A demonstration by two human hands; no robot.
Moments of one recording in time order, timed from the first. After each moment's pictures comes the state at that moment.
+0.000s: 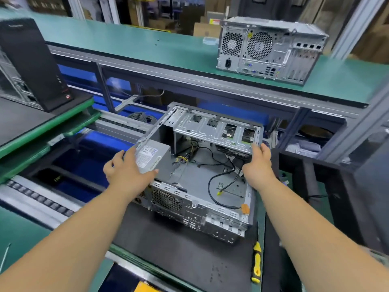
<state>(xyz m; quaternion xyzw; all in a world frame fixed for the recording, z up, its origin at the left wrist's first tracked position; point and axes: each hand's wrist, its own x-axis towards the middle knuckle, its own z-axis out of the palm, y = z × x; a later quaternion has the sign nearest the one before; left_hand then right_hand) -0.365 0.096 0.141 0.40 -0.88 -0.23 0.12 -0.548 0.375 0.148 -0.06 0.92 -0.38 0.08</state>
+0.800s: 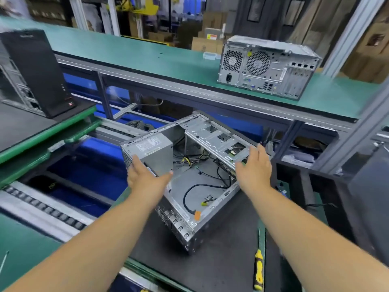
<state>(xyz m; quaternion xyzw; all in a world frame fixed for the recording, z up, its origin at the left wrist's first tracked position) -0.370 0.134 0.158 0.43 -0.76 -0.46 0.16 -0.523 0.350 0.168 -0.10 0.96 -0.24 -0.07</state>
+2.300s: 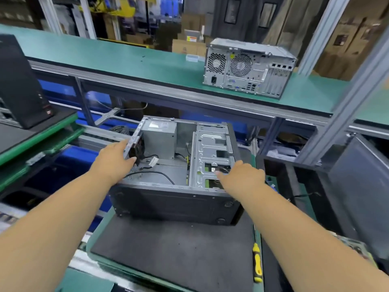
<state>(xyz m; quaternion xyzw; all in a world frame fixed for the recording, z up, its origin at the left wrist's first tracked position) -0.392 0.015 0.183 0.27 -0.94 -0.20 0.11 -0.490 0.335 0.197 -0.06 0.99 0.07 0.07</state>
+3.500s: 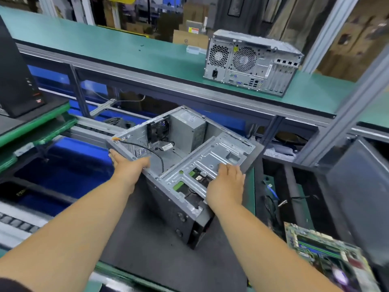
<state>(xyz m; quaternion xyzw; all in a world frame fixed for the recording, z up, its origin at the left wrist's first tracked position) -0.430 0.061 0.122 0.40 -0.68 -0.59 0.15 -0.464 0.311 0.158 -0.08 0.99 -0.15 0.02</state>
